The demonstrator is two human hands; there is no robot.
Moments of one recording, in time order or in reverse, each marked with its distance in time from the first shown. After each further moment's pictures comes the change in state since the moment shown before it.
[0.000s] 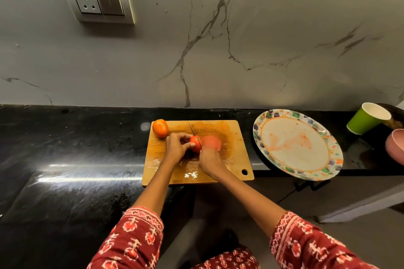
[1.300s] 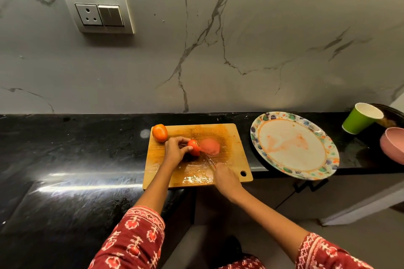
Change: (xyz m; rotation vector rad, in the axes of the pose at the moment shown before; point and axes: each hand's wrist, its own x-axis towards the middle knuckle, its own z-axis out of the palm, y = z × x) left_hand -0.001 -0.005 -0.002 -0.039 -0.009 0.011; right_hand -0.032 0.056 0.012 -0.209 0.027 -0.029
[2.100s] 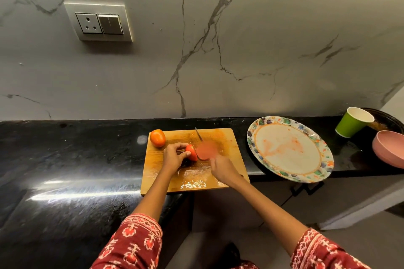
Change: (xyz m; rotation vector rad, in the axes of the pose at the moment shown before) left_hand -0.005 -0.002 0.004 -0.041 -0.002 -0.021; right_hand 0.011 -0.013 -0.045 0.263 0.000 -0.072
